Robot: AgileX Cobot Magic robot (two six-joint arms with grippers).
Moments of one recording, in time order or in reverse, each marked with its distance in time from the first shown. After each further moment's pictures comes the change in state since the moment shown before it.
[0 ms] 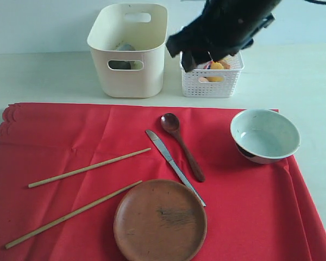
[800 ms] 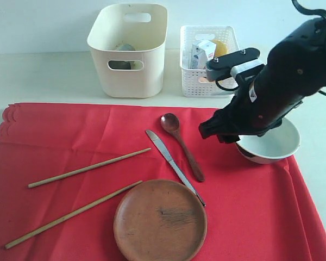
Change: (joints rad) left arm 0.000 0.000 0.000 0.000 0.000 0.000; right arm 0.000 -0.013 0.461 -0.244 -0.289 0.320
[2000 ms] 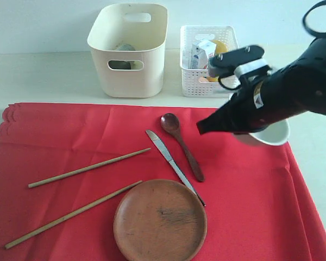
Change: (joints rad) left arm 0.000 0.000 0.000 0.000 0.000 0.000; right arm -0.001 -0.052 0.098 -0.089 -0.225 0.072
